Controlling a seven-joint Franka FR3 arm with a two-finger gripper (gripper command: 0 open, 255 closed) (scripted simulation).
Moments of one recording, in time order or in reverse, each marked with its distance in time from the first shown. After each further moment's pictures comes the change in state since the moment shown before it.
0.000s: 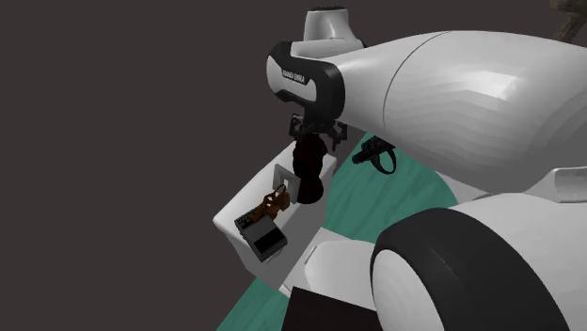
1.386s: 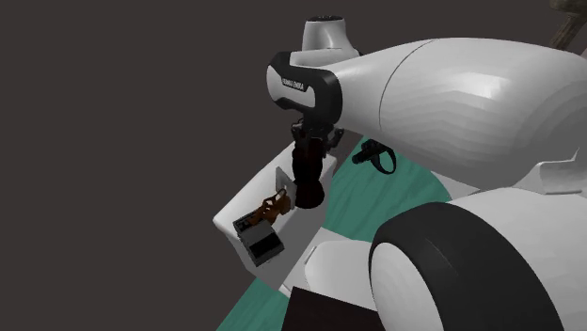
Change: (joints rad) arm 0.003 0.018 0.001 -0.023 -0.008 0.038 0.008
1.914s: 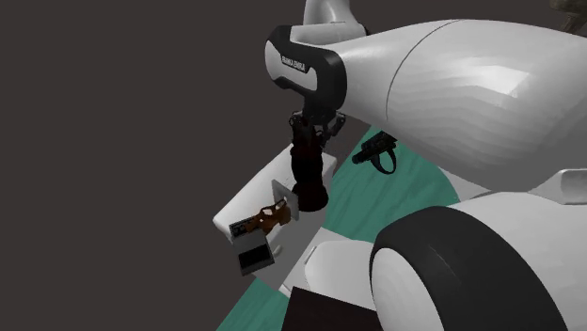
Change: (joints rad) arm -0.001 -0.012 0.000 0.090 0.006 -0.102 -0.006
